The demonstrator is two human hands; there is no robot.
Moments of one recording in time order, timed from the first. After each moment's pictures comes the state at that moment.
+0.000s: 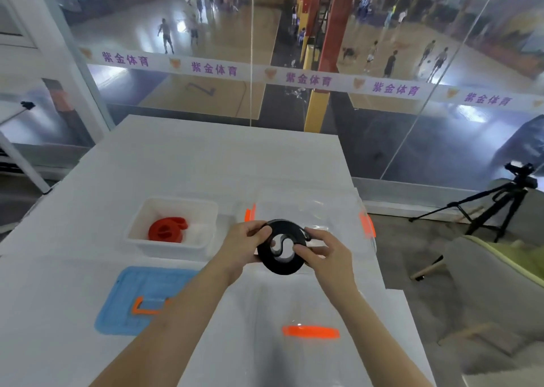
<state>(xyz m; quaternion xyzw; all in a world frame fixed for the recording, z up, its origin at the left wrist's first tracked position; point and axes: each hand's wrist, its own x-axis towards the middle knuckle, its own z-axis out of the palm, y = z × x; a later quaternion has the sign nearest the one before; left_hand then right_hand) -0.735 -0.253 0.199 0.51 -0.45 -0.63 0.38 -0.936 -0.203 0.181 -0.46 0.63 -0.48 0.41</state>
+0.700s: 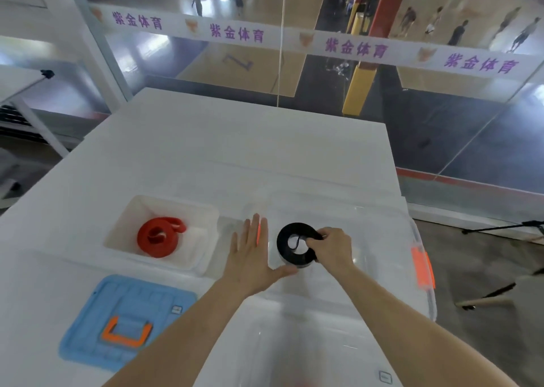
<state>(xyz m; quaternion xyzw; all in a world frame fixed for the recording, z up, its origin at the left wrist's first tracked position) -0.765 -0.398 0.037 0.66 -0.71 -0.23 0.03 -0.969 -0.447 0.025 -0.49 0.75 -0.25 0.37</state>
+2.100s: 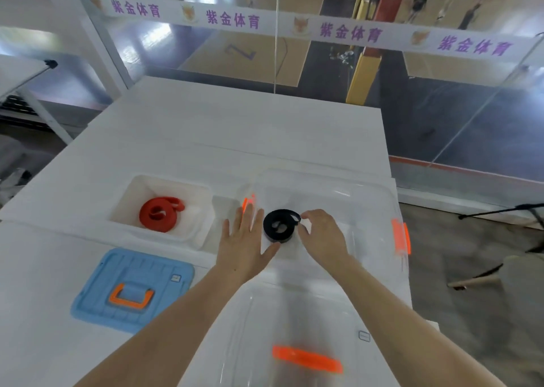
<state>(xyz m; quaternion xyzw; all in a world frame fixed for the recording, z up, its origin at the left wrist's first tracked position) -0.781 -0.350 0.040 0.68 -0.73 -0.08 0.02 -0.990 -0.395 0.040 -0.69 0.66 -0.16 0.24</state>
